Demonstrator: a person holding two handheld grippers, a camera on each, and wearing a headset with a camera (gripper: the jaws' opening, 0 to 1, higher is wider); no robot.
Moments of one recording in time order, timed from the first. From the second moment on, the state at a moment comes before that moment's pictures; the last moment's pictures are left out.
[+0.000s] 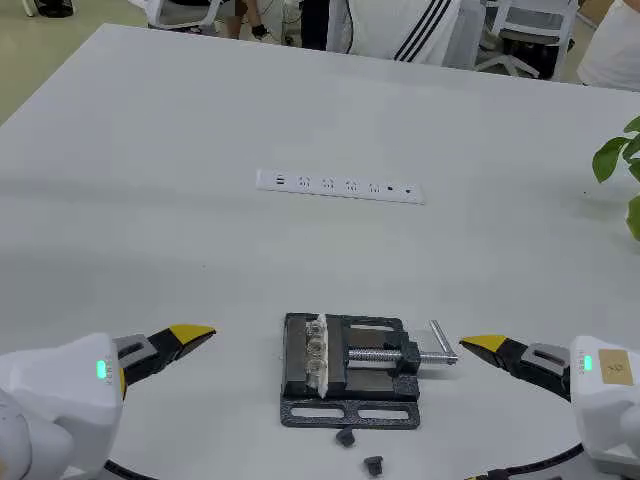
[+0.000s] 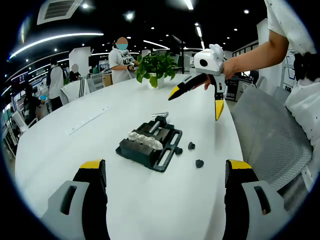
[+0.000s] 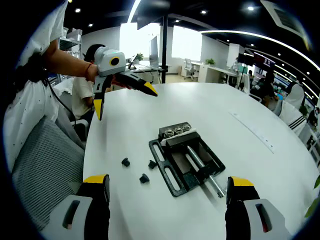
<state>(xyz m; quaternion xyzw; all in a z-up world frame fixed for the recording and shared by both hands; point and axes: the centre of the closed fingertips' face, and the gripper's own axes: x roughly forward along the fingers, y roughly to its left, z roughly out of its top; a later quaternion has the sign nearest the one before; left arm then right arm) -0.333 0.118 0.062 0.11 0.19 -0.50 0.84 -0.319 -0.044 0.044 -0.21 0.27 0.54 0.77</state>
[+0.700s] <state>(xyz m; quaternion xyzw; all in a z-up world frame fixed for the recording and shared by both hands) -0.335 0.118 0.063 0.11 0.19 -0.50 0.84 -0.321 -0.045 0.045 -0.21 0.27 0.54 0.77</state>
